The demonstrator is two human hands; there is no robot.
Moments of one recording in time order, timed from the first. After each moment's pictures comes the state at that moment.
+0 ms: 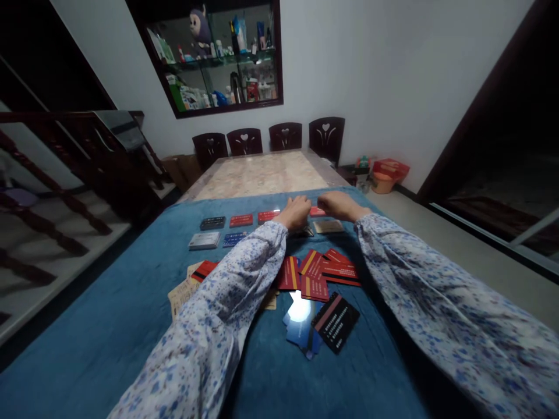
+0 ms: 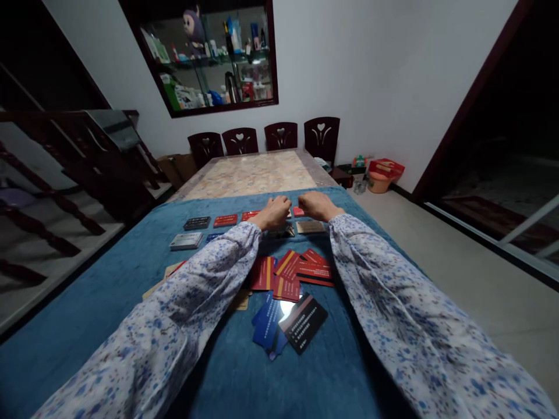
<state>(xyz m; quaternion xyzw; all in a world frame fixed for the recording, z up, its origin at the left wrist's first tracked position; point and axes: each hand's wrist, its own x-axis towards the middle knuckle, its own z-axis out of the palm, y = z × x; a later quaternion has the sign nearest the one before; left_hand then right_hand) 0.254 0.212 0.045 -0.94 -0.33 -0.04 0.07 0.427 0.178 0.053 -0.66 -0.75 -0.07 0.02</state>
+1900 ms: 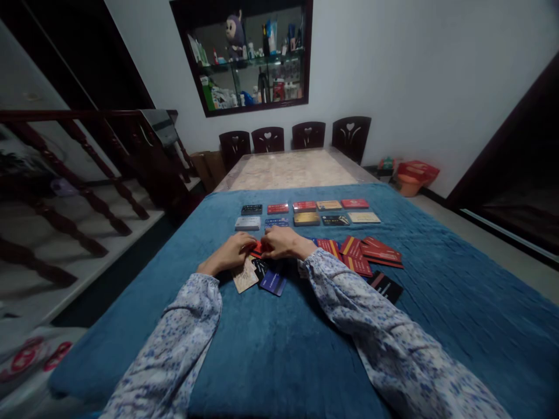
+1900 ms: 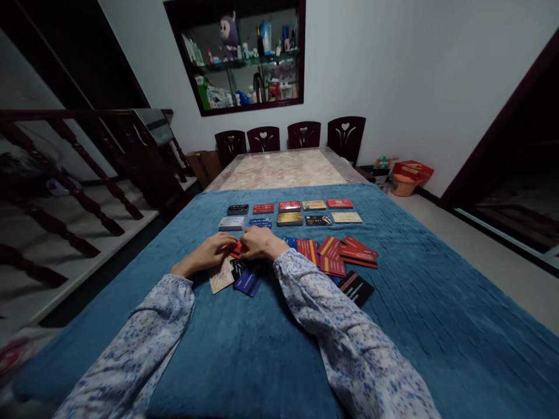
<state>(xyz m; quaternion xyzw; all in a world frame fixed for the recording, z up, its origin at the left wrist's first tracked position) -0.060 0.134 0.005 -0.93 -0.34 -0.15 -0.08 0.157 0.106 0.044 -0.44 -0.90 0.03 -0.02</state>
